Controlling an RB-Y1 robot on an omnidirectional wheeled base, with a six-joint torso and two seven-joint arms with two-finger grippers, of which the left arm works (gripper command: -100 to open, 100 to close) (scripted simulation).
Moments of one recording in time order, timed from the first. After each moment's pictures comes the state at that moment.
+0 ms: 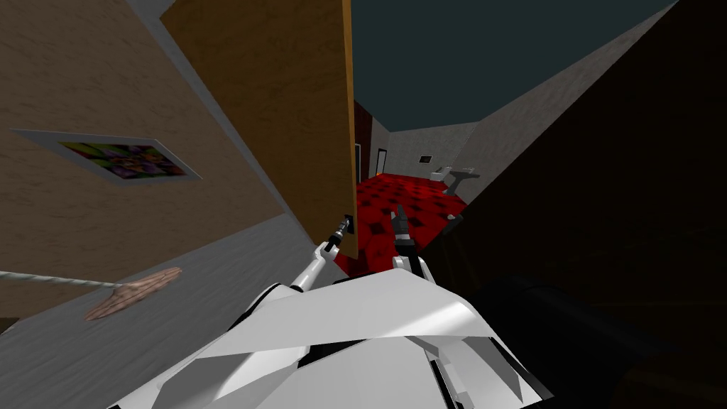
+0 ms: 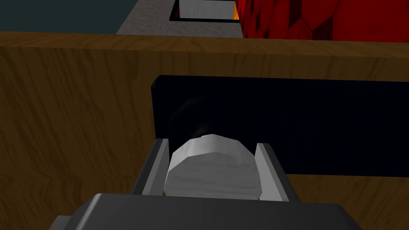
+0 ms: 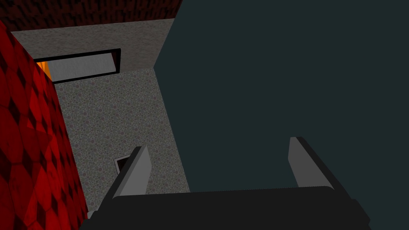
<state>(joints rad) -0.41 0.06 -0.32 -0.78 -0.14 -0.45 0.31</state>
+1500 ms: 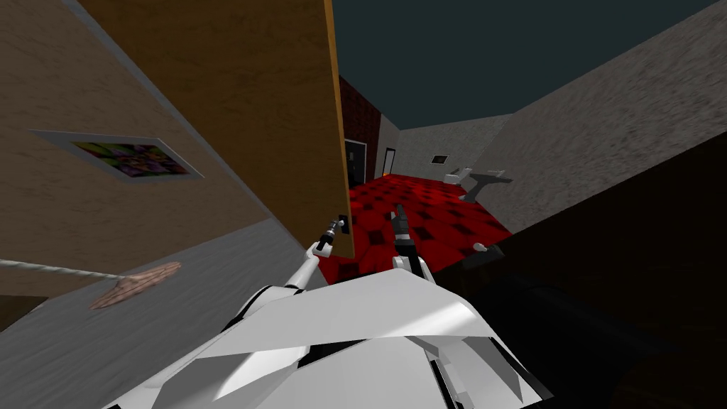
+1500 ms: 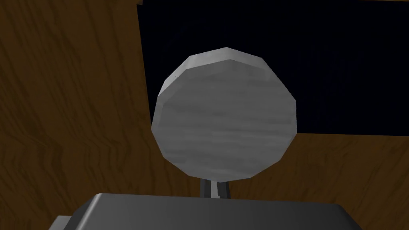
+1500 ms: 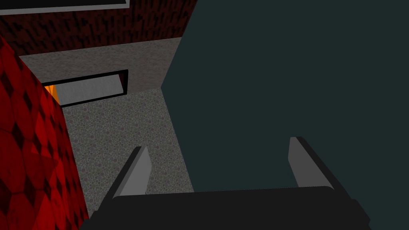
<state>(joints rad) -0.42 0.09 -0.15 -0.75 -0.10 -0.45 0.24</state>
